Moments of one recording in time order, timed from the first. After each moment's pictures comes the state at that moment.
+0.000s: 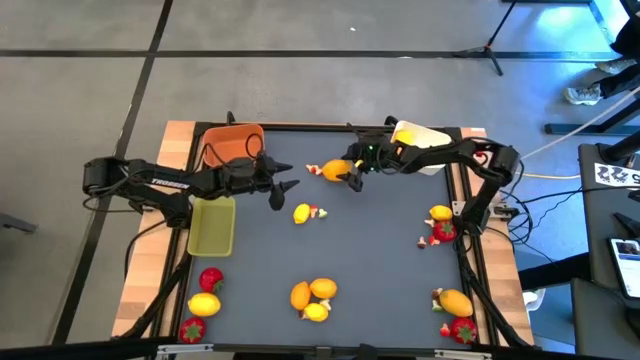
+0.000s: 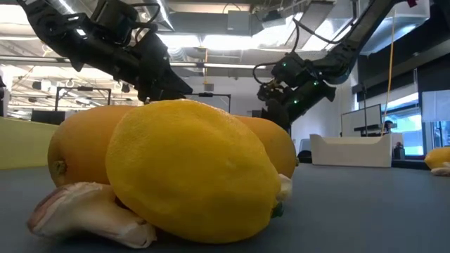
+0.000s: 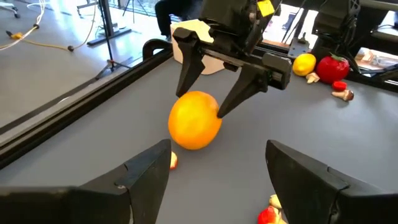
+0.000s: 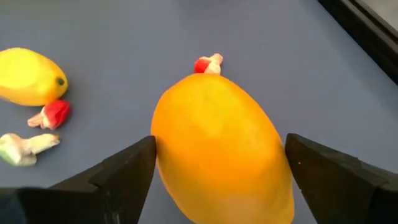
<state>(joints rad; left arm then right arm) 0.26 1.24 0.42 0.51 -0.16 -0.15 -0.50 1.77 0.85 0.25 -0.28 -0.14</state>
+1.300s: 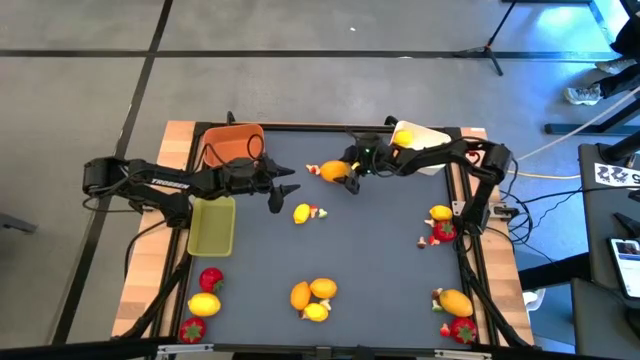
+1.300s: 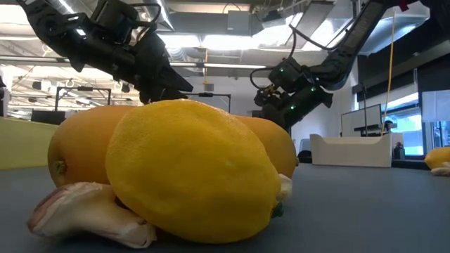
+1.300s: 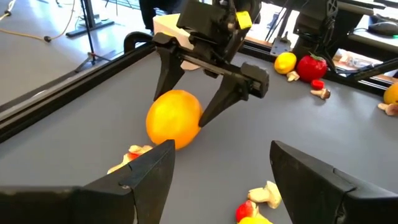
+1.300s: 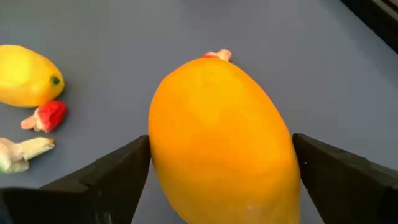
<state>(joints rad) 0.25 1.24 0.42 0.50 -0.07 -0.20 -0.48 1.83 0.85 0.31 -0.27 -0.12</state>
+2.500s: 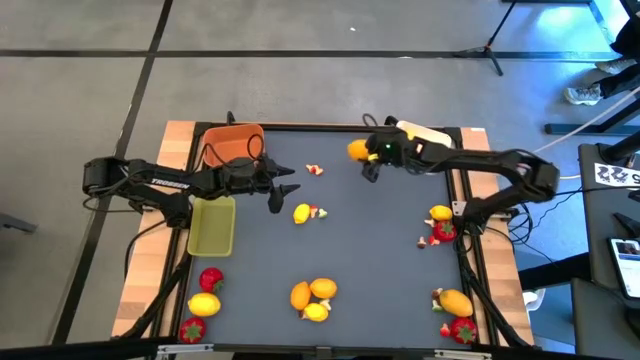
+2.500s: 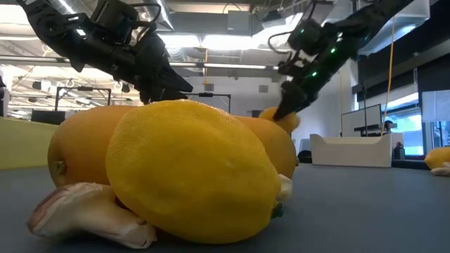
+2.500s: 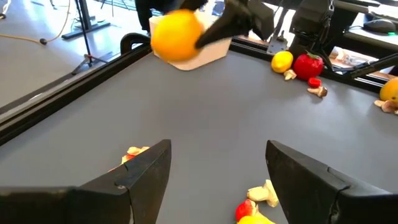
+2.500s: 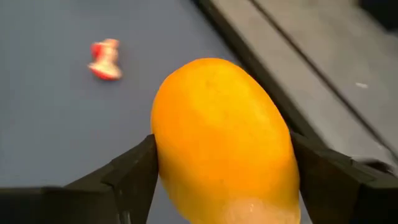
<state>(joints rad) 0.26 1.24 0.42 0.50 -0.07 -0.18 -0.47 1.41 0.85 -0.17 0.21 -0.09</state>
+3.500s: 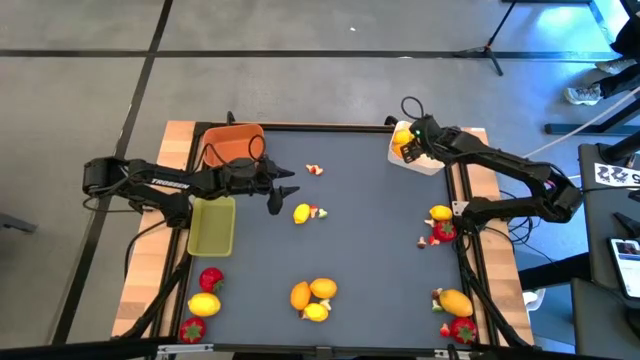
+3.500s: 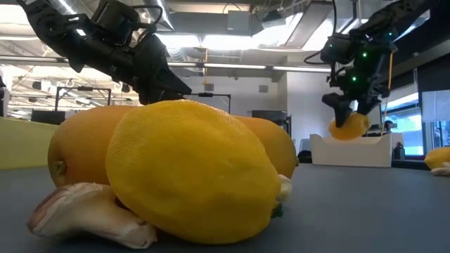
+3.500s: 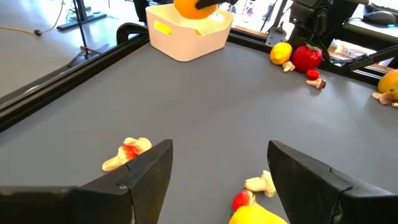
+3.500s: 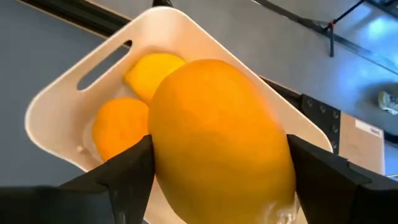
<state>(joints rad) 0.26 1.24 0.42 0.47 -0.05 -0.18 -0.76 1.20 0.77 -0.60 0.48 0.29</state>
